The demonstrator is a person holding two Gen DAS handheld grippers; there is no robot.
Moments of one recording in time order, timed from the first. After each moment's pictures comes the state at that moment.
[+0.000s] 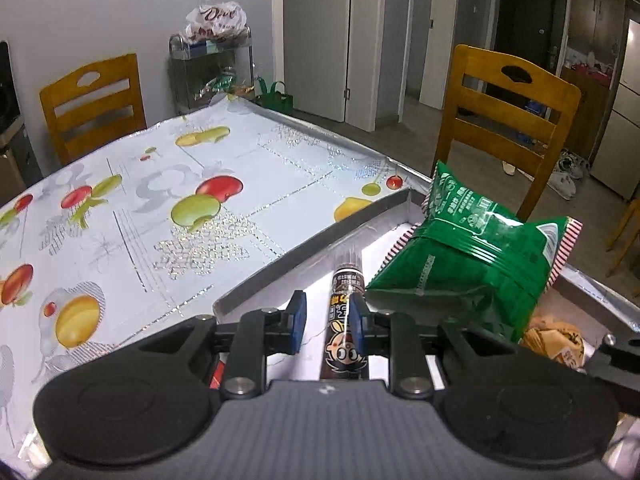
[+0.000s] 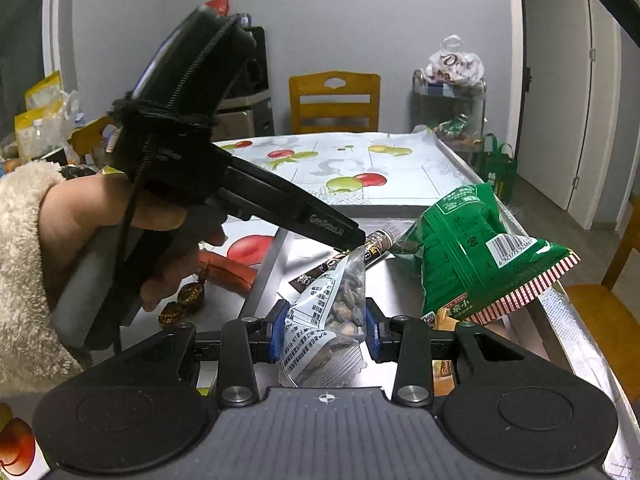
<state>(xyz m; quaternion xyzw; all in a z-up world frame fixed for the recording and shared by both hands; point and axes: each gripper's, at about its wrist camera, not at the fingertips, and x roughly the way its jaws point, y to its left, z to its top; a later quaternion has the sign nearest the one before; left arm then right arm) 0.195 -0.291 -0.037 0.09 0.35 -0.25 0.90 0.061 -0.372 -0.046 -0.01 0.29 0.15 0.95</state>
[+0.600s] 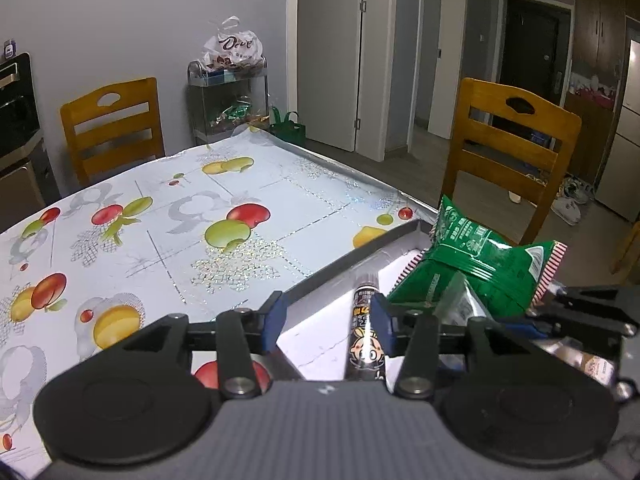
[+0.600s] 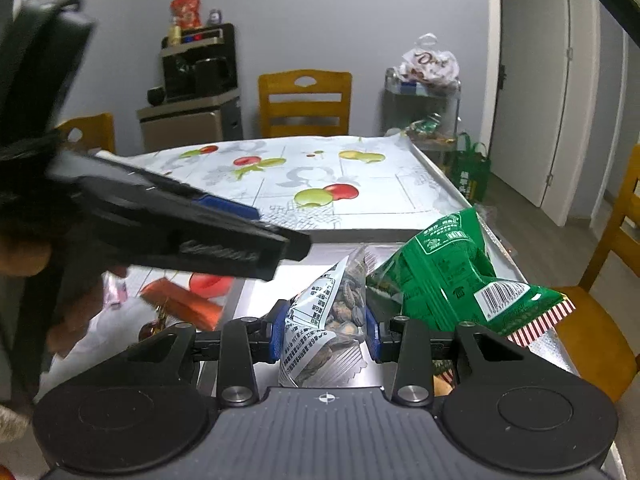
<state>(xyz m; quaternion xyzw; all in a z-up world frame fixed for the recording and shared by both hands) 0.172 -0.261 -0.011 0.07 0.31 -0.23 0.92 0.100 -0.366 -0.037 -0.01 0.30 0.10 0.95</state>
